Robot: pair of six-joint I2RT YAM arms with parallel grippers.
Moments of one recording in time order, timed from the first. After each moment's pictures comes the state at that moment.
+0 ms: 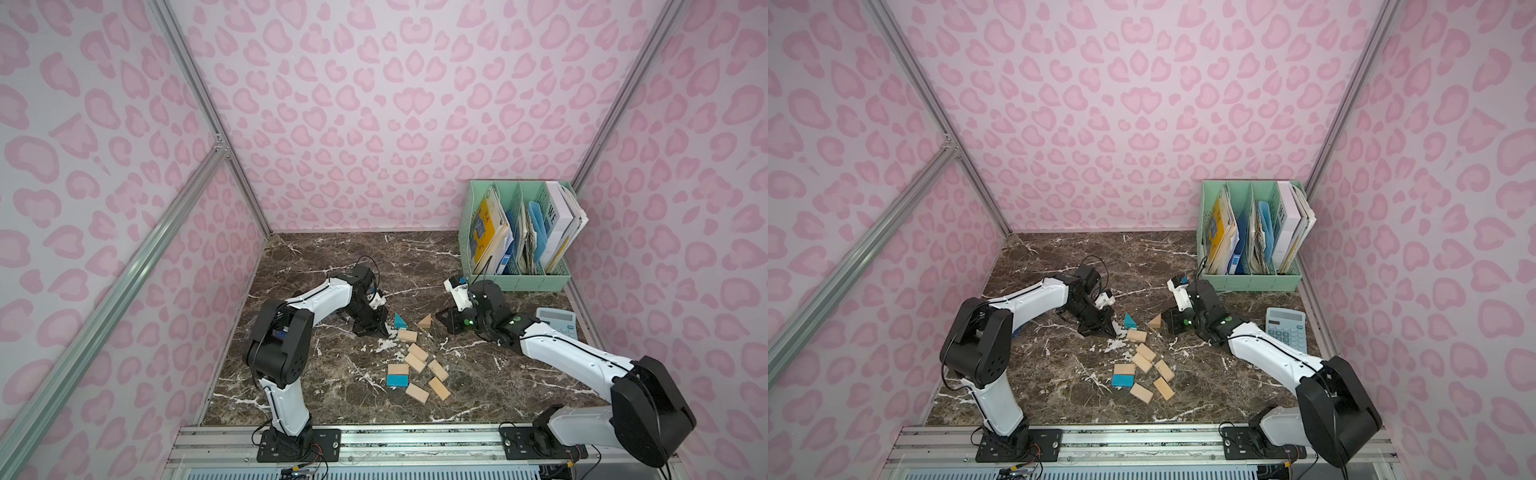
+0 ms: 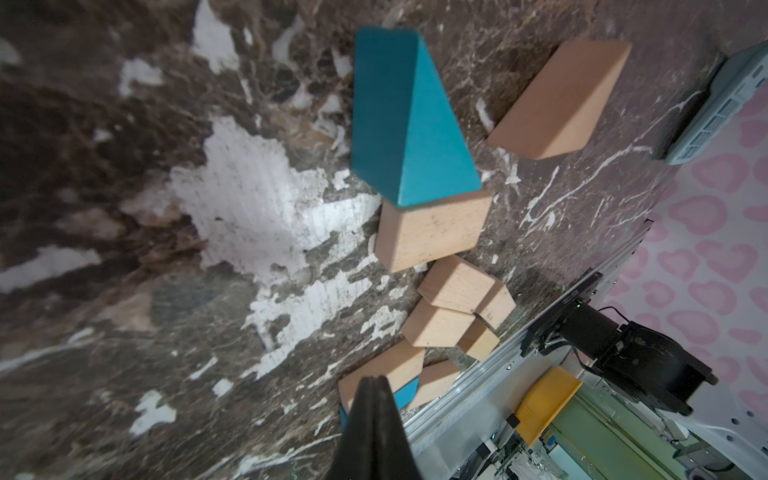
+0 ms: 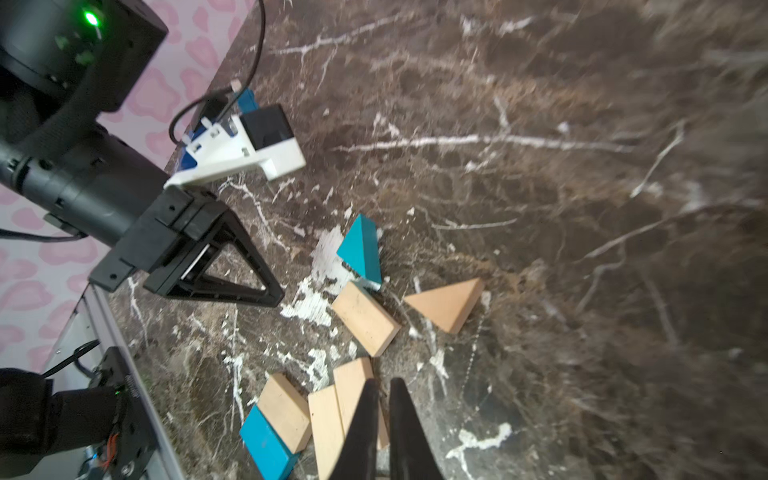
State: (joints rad) left arm -0.39 1.84 1.21 -0.88 0.61 -0.35; right arm 0.62 1.37 0.75 -0.09 -0.35 0.38
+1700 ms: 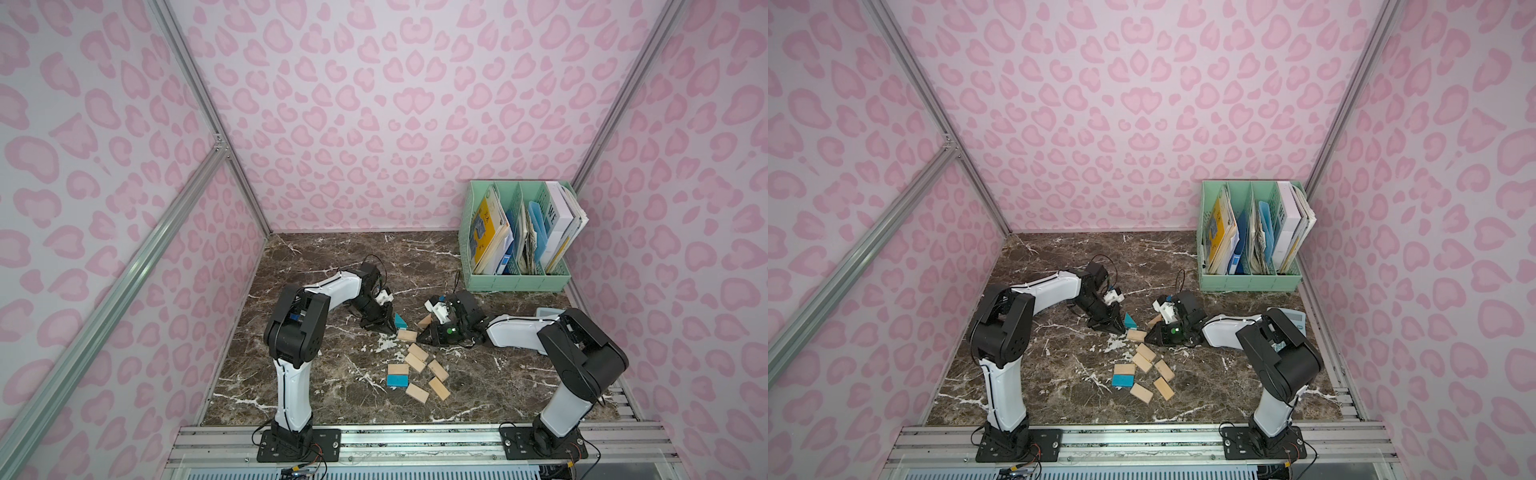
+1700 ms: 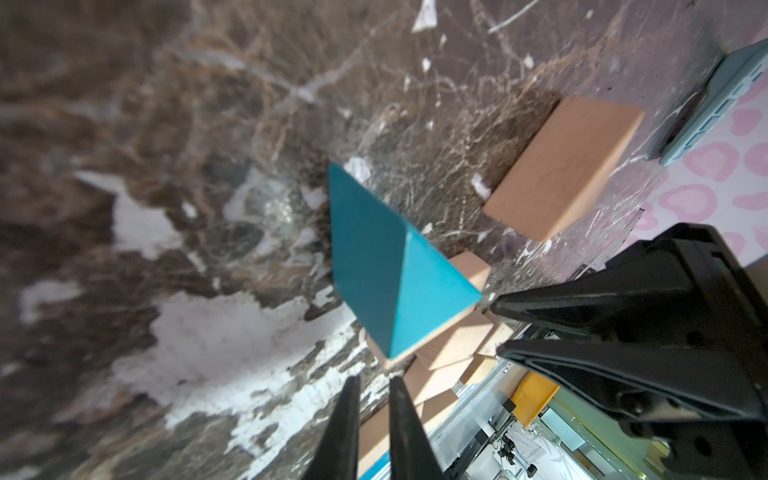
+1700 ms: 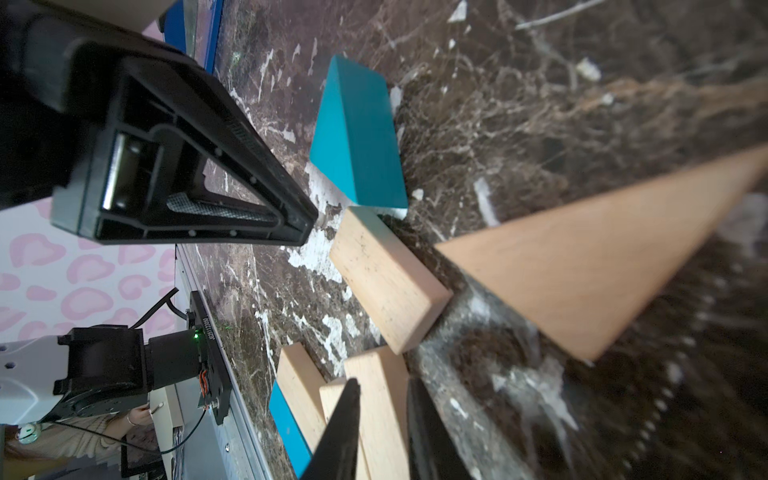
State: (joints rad) left arm -0.39 2.02 1.35 -0.89 0.68 -0.29; right arm 0.63 1.73 0.76 0.10 -0.63 0.54
